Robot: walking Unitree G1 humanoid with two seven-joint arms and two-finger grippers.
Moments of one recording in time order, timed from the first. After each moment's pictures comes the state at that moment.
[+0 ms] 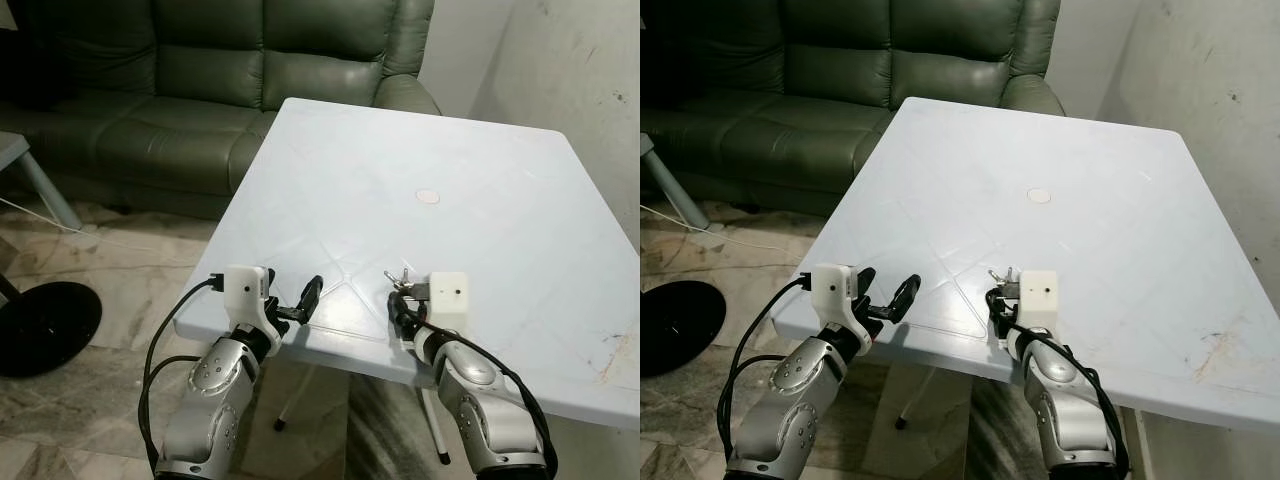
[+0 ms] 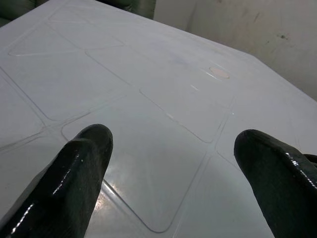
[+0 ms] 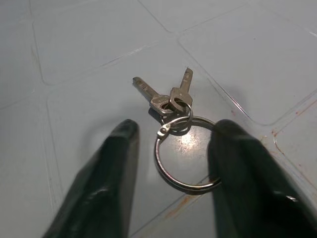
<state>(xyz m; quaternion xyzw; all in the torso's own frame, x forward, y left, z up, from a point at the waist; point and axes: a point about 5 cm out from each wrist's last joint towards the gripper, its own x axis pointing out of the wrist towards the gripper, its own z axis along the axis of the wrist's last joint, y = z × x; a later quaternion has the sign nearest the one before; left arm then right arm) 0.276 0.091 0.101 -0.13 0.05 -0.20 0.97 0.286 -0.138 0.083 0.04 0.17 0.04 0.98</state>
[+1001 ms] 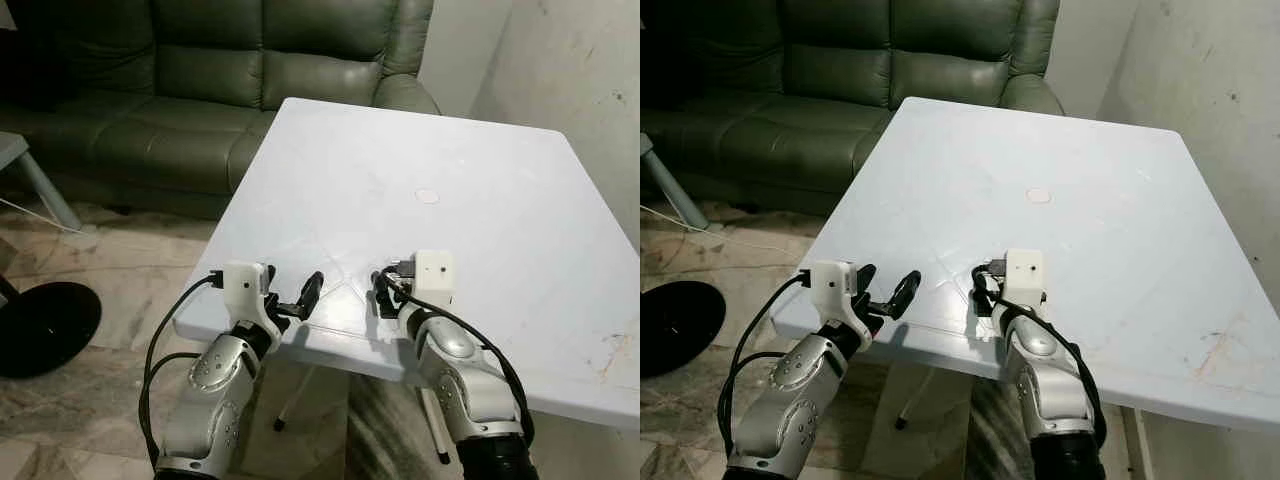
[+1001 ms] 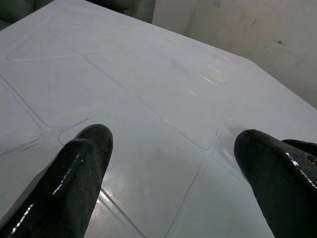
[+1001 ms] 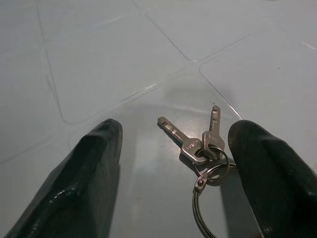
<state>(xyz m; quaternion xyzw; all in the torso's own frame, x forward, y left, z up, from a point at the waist) 0.278 0.090 0.104 -0.14 0.05 -0.20 0.97 0.309 -0.116 0.096 0.03 0.17 0.04 0.98</state>
